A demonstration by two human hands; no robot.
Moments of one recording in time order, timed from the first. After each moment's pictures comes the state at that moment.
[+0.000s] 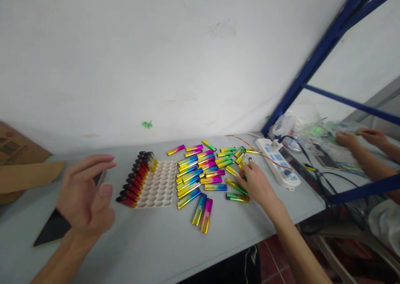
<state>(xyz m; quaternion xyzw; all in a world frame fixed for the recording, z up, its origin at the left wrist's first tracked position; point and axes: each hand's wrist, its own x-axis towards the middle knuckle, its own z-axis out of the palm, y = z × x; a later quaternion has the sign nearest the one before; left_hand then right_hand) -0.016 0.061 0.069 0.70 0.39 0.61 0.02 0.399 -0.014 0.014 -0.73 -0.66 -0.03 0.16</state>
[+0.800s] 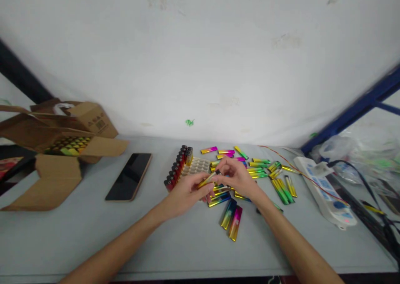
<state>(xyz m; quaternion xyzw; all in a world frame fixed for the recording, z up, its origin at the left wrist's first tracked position) 0.040 0.044 0.054 0.66 0.33 0.29 0.60 0.254 0.065 0.050 -0.39 -0.68 0.47 0.41</state>
